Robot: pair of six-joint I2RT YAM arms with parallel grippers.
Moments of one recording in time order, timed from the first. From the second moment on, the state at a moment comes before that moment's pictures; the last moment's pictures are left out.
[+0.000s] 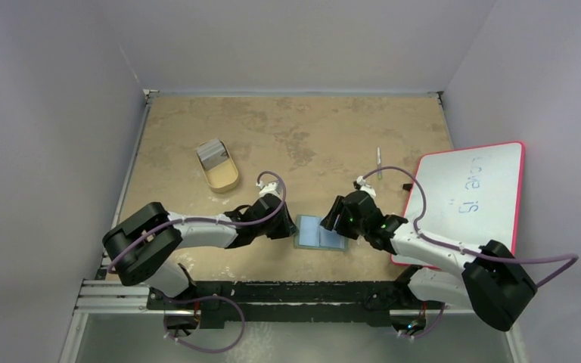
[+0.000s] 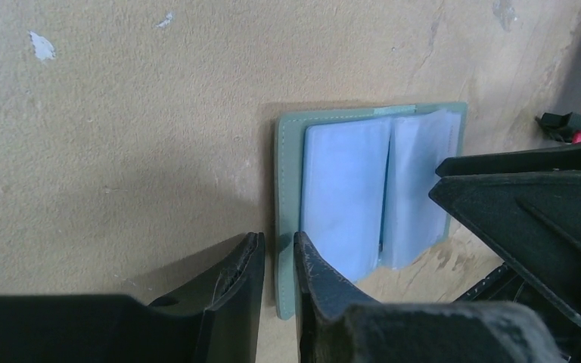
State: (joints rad) left arm -0.92 1.51 0.57 0.17 -0.07 -0.99; right arm 0.72 1.13 0.43 -0.15 0.12 0.97
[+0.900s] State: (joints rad) left arm -0.92 1.54 0.53 0.30 -0.04 -1.03; right arm 0.71 1.25 0.32 0.28 -0.12 1.04
